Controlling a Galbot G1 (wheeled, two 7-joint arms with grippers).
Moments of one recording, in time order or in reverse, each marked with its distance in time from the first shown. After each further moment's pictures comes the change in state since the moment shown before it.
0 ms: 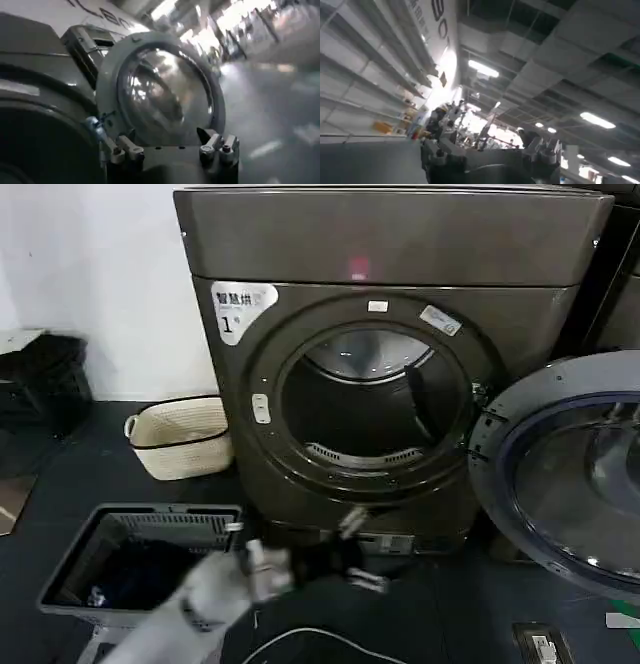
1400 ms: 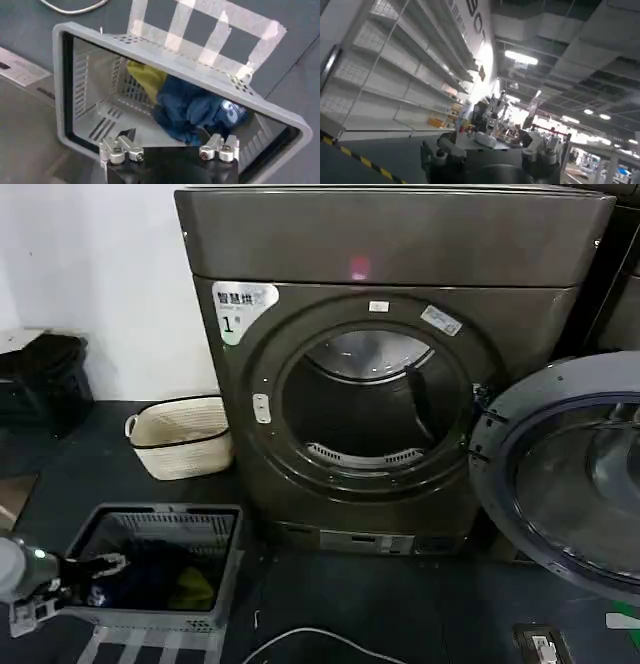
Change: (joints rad) left arm 0.414 0.560 -0.597 0.249 1.372 -0.552 -0.107; right arm 0.087 -0.018 -0.192 -0.017 0.047 0.004 -0.030
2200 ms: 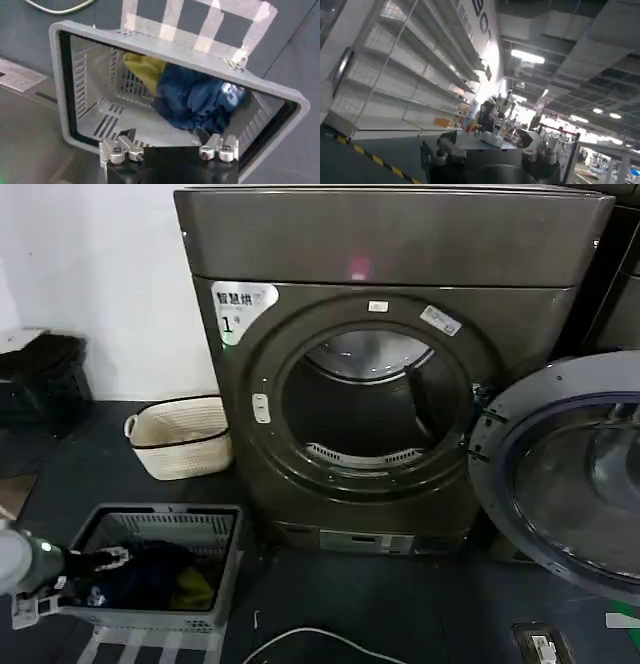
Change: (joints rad) left arm -0.021 0.041 0.014 -0.048 0.040 0.002 0.011; right arm 0.003 0.016 -0.023 0.014 0.005 0.007 -0.017
